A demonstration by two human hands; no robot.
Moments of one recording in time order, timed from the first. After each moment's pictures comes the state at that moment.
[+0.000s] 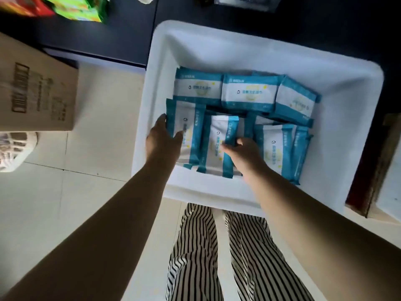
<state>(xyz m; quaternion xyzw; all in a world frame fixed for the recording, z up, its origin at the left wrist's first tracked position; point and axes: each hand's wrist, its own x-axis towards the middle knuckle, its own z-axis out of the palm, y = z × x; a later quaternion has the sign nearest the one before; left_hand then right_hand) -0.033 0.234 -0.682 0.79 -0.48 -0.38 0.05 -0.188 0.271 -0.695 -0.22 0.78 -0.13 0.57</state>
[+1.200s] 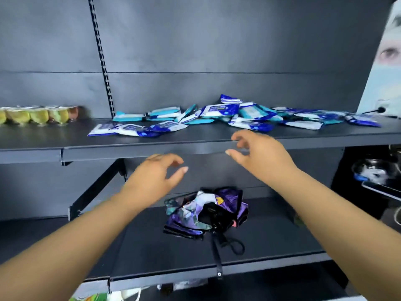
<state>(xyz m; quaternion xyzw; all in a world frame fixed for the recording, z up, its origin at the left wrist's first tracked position) -0.084 0.127 -0.051 0.33 -0.88 -0.03 0.34 -0.285 0.226 -0.004 -0.62 0.73 -0.27 -0.11</state>
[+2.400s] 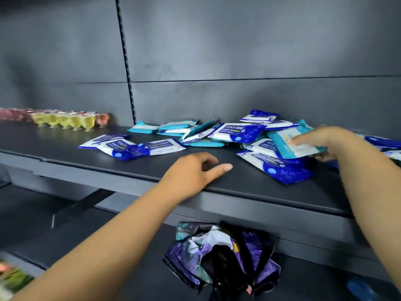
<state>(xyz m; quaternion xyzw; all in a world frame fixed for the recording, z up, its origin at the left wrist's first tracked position) -0.292 0.039 -0.011 0.56 -0.76 -0.11 0.31 -0.556 -0.001 0.042 -0.48 0.76 -0.34 0.27</state>
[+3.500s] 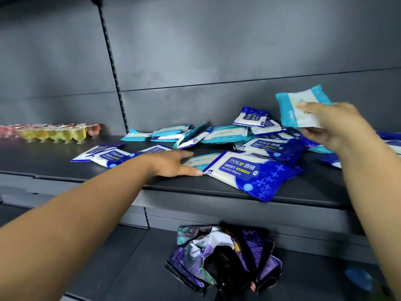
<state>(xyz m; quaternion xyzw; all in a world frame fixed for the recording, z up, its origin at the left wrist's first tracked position) -0.255 -0.015 0.021 0.57 -0.81 -0.14 0.02 -0.541 0.048 0.061 -0.38 0.50 -0.69 0.36</state>
